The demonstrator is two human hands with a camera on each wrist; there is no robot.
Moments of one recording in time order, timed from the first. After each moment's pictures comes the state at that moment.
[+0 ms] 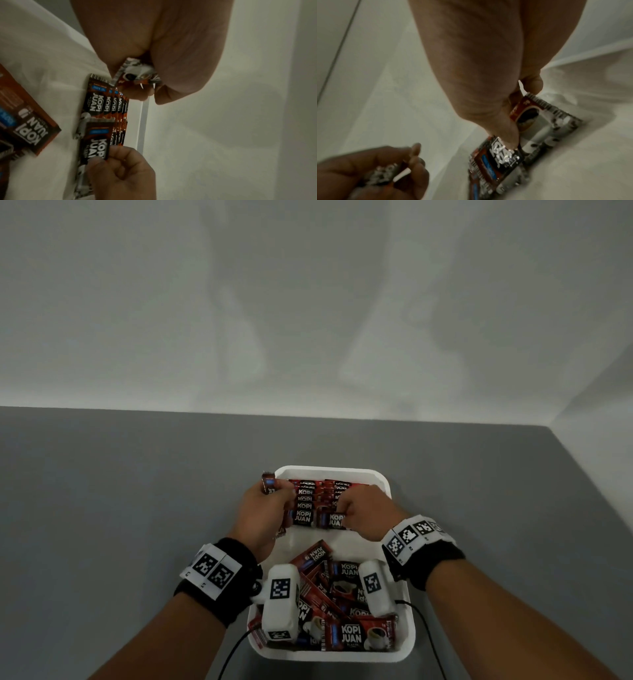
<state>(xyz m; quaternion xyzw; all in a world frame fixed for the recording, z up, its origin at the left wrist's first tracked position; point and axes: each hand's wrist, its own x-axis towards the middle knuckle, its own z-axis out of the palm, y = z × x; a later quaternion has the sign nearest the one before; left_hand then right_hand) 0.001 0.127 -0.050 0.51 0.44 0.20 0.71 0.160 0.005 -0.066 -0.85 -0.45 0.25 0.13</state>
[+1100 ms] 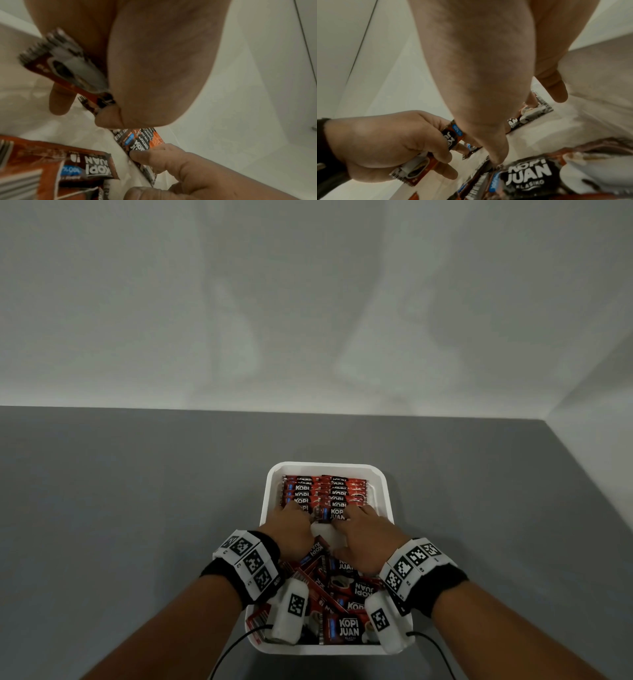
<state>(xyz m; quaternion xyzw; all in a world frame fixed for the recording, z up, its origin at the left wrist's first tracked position) 0.018 0.119 -0.077 0.91 0.24 -0.23 0.24 0.129 -0.027 -0.085 -0.82 -0.53 0.22 -0.05</state>
